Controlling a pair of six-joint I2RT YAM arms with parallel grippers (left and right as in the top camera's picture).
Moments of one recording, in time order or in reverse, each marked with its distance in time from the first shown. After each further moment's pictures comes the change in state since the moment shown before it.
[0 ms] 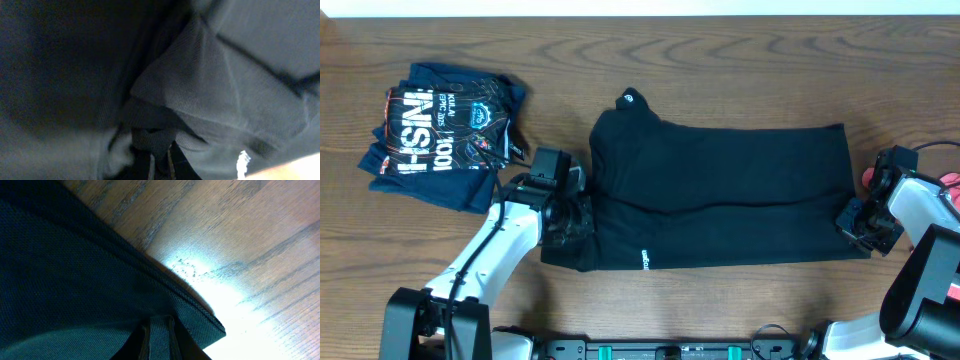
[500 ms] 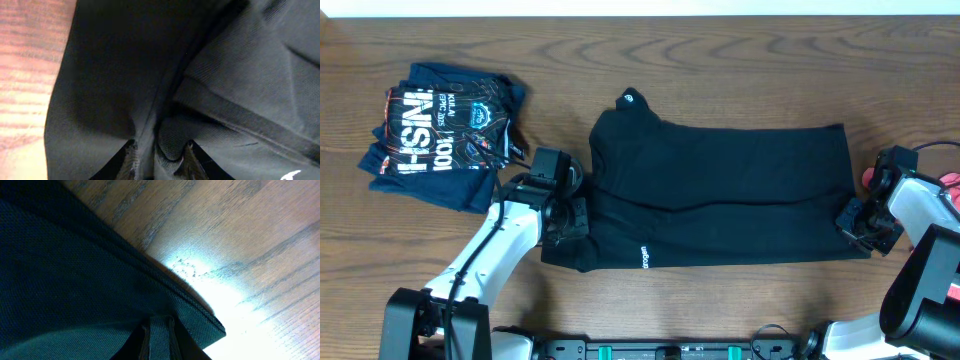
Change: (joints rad) left arm 0.000 0.000 0.003 -0.068 -0.137 0.016; right arm 0.000 0.000 0.000 0.000 -0.001 0.000
